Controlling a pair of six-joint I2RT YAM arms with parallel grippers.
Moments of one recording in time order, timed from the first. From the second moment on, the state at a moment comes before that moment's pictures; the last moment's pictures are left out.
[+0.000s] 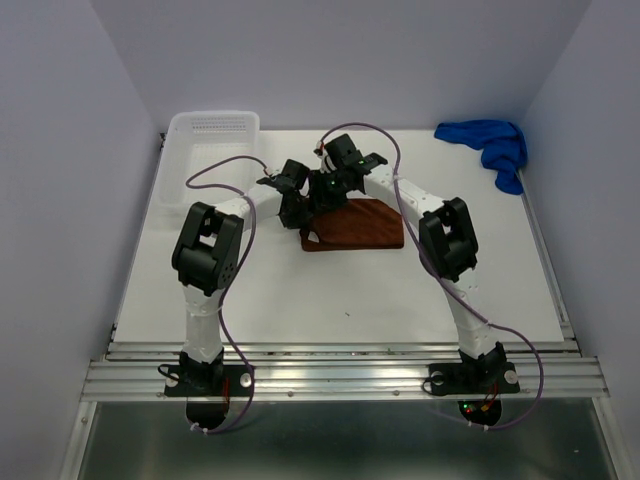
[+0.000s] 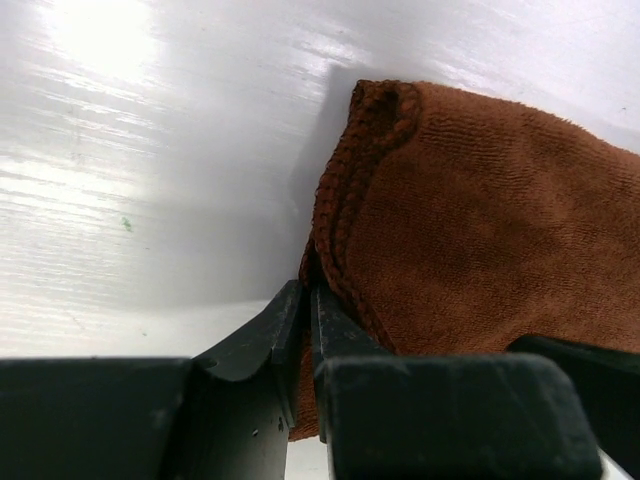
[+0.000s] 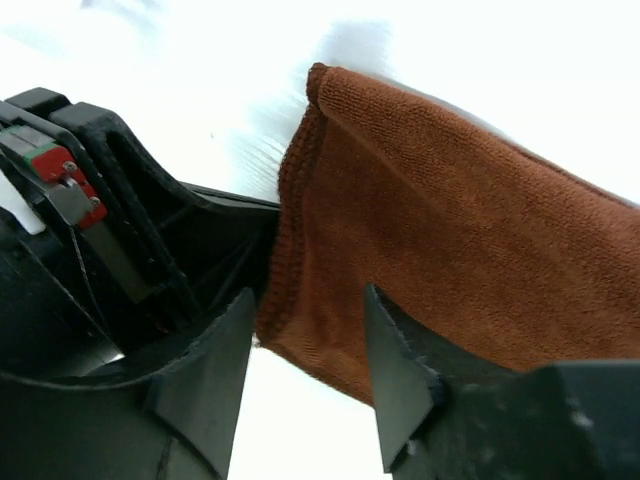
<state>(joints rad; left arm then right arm) -0.45 2.04 1.45 -0.49 -0.10 -0.78 0.58 2.32 2.06 -0.68 -0.33 0.36</state>
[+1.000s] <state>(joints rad) -0.44 1.80 1.47 -0.69 -0.20 -0.79 0.43 1.89 1.76 -0.62 -0.09 0.33</state>
